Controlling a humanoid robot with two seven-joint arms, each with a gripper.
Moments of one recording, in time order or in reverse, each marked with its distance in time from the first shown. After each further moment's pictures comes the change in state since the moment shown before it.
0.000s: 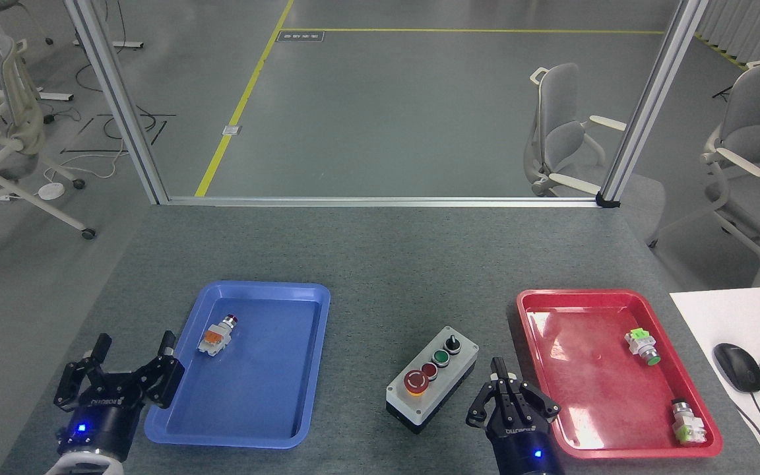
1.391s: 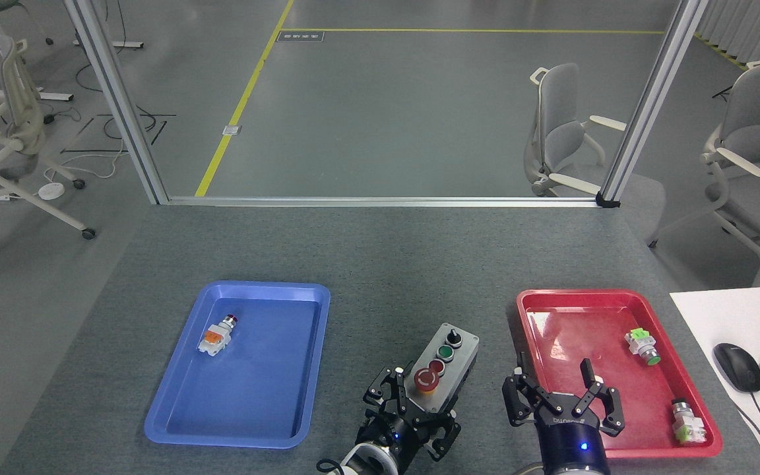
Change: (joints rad) left arm -0.415 -0.406 -0.939 0.640 -0.270 0.302 -0.014; right arm -0.018 -0.030 -0.127 -0.003 -0.029 0.056 -0.033
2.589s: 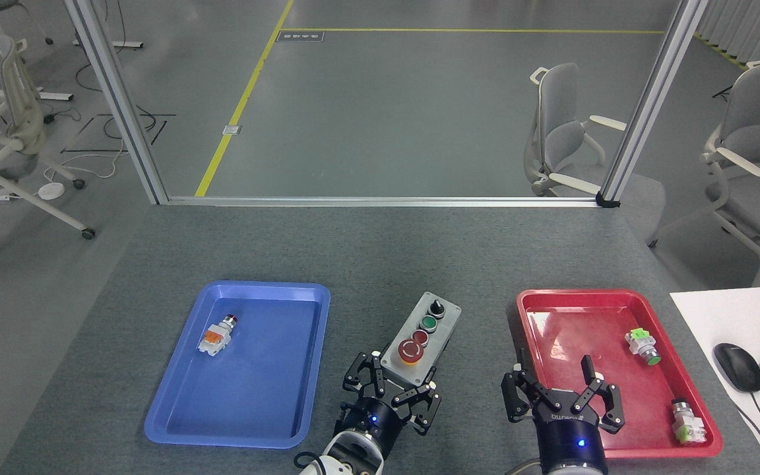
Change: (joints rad) left arm 0.026 0.000 0.156 -0.041 -0.009 -0.018 0.046; right arm -0.005 0.011 0.005 -0.013 0.032 0.024 0.009
